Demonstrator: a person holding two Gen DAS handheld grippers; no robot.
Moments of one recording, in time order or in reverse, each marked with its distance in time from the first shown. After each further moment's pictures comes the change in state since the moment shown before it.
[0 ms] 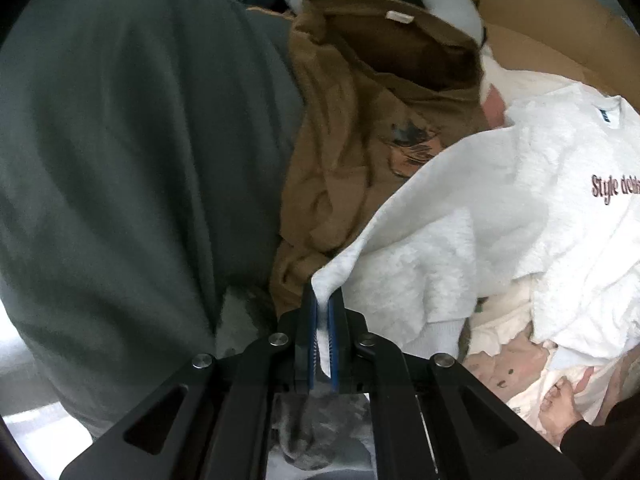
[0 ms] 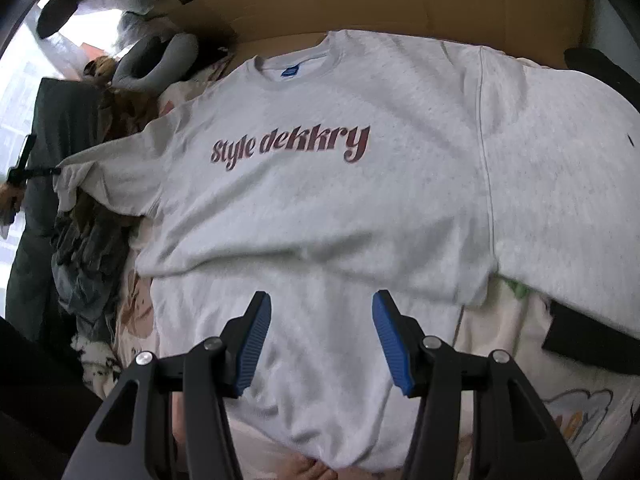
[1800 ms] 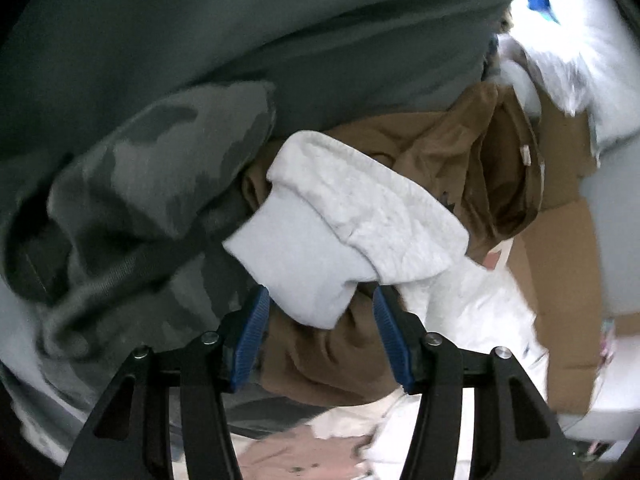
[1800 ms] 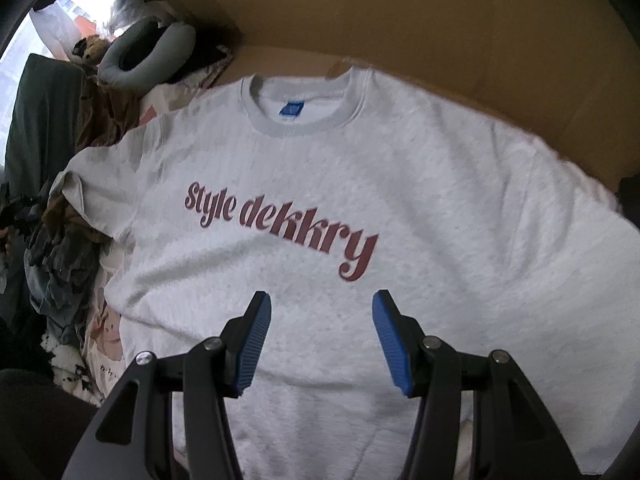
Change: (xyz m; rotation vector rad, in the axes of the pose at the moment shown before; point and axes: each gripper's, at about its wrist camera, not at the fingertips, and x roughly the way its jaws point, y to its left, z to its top) left arm 0.070 0.028 -0.152 -1.055 -0.221 -0.497; right arm 0.032 0.017 0.112 -0.147 -0.003 -0.081
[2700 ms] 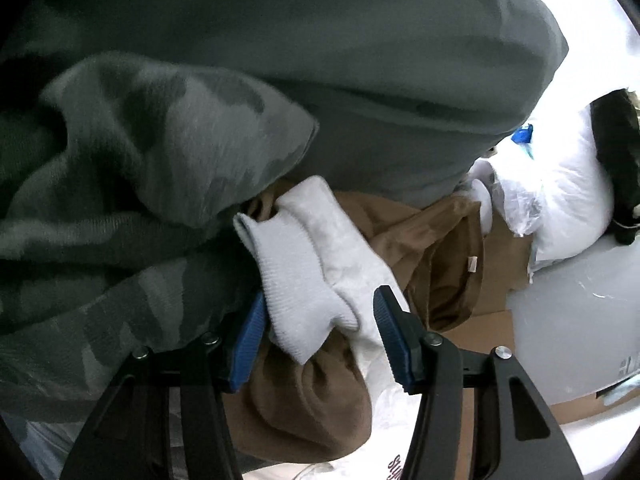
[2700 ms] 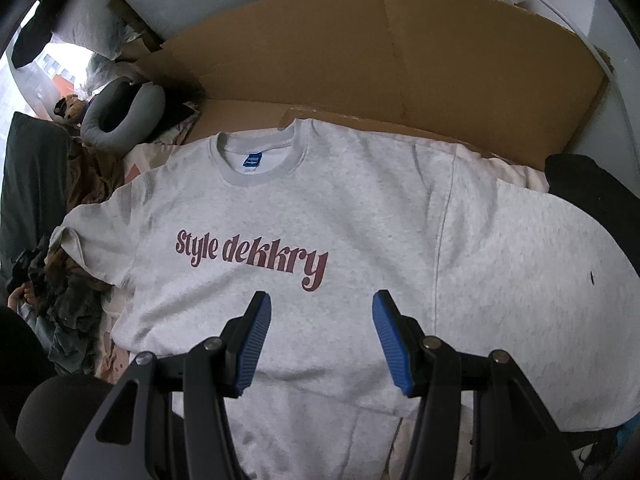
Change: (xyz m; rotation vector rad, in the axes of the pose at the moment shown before) left arm 0.007 0.049 -0.013 -0.259 -0.272 -0.313; right arm -0.062 -0.026 -0.012 0.149 -0.108 -0.053
